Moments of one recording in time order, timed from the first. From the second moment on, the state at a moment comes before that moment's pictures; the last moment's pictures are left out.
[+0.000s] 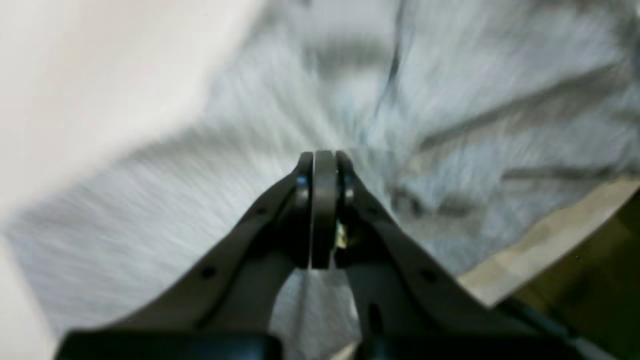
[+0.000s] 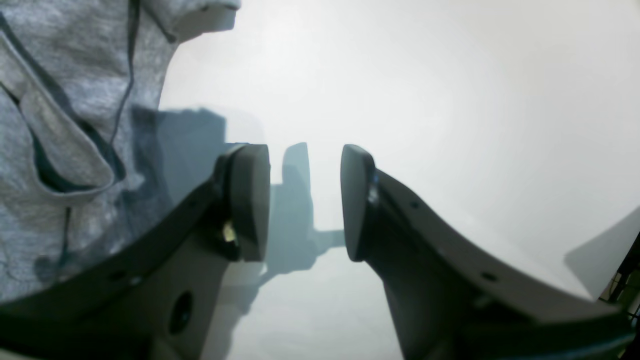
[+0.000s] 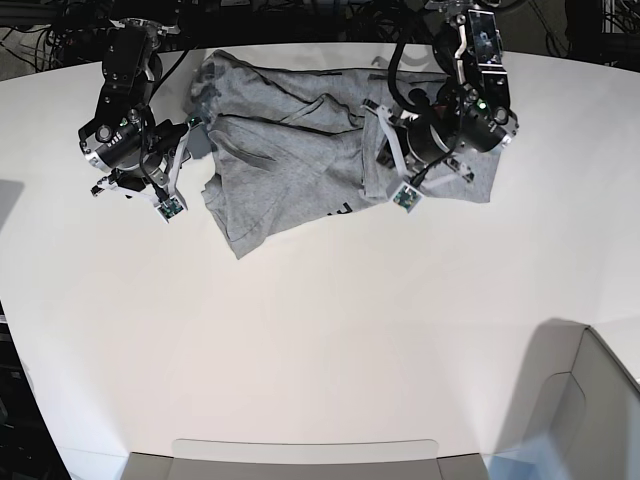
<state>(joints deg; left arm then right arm) 9.6 3.6 -5.2 116.3 -15.7 -35.2 78.5 -4.9 3.0 13.6 109.8 -1.4 44.9 -77.6</state>
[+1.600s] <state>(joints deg) 19.7 -0.2 -26.2 116.1 -15.4 -35.2 66.8 -1.5 -6.5 14.9 116.7 -0.8 44.9 -81.9</state>
